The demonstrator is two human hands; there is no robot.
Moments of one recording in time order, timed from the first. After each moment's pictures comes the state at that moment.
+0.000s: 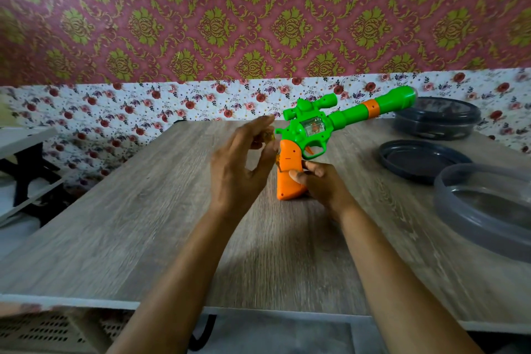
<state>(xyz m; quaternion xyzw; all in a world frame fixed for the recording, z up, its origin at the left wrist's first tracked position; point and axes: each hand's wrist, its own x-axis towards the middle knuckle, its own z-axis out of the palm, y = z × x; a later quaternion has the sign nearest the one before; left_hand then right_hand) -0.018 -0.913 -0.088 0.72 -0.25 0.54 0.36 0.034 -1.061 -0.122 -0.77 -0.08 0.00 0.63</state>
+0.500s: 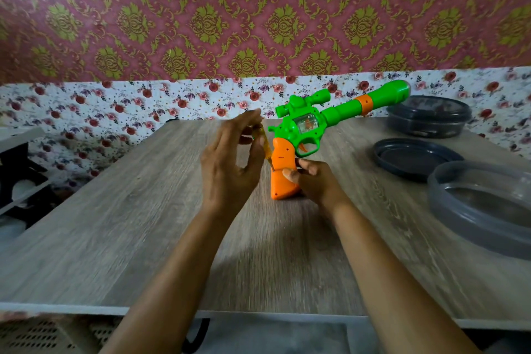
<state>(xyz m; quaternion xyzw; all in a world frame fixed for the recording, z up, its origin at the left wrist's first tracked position) -0.015 -0.912 -0.090 0.71 -0.24 0.56 0.35 0.036 -1.059 -0.123 -0.78 -0.08 -0.01 0.62</state>
